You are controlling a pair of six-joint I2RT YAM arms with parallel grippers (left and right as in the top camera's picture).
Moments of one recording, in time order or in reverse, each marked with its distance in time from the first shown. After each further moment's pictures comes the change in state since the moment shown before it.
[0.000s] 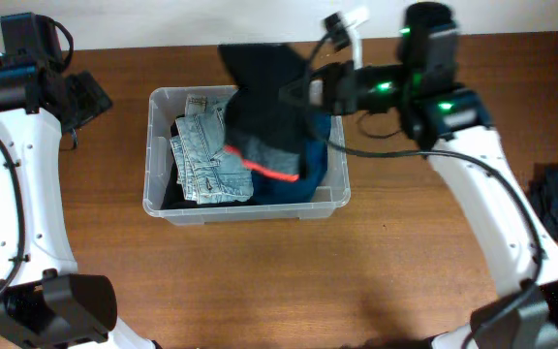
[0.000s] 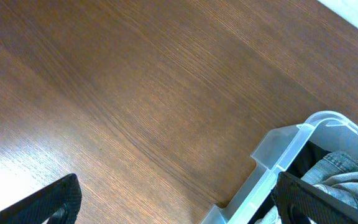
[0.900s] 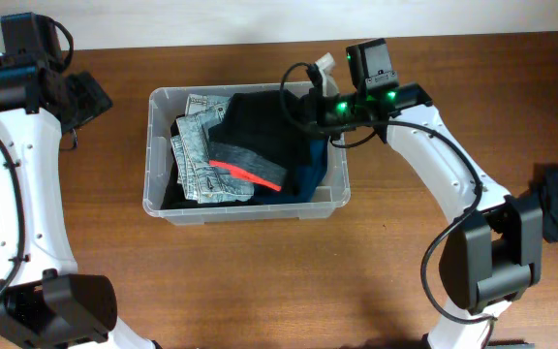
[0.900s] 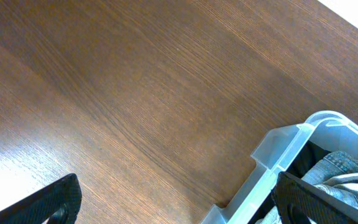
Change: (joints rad) left arm 0.000 0.000 0.000 0.000 0.000 0.000; right arm 0.023 0.259 0.002 -0.303 0.384 -0.128
